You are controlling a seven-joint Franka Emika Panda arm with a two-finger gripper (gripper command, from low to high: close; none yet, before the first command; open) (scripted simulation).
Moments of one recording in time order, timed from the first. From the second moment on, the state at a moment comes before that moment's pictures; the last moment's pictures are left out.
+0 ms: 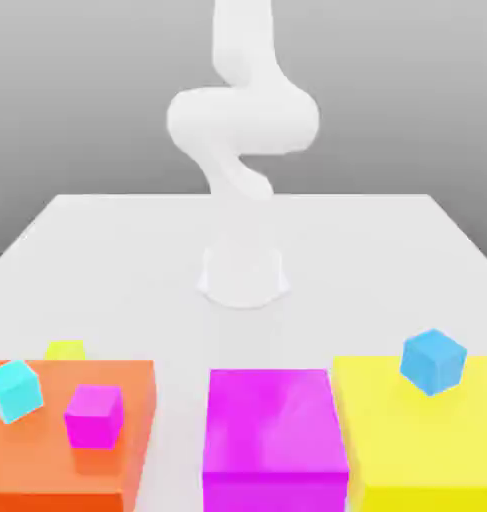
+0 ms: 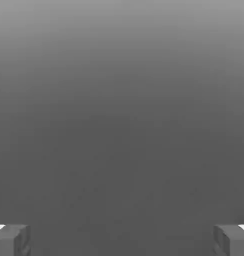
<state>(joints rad) -0.03 -0.72 -0.04 -2.35 -0.05 2.35 0.75</state>
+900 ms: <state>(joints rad) -0.50 0.24 -0.24 -2.76 0.35 2.98 -0.37</state>
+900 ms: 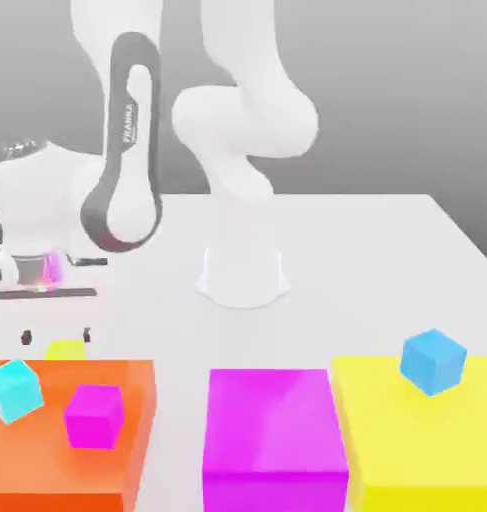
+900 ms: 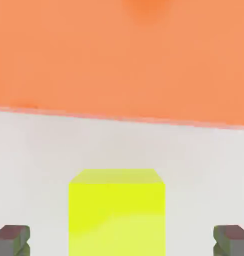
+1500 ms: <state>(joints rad) -0.45 0.05 -0.34 -2.77 0.05 2.81 -0.07</state>
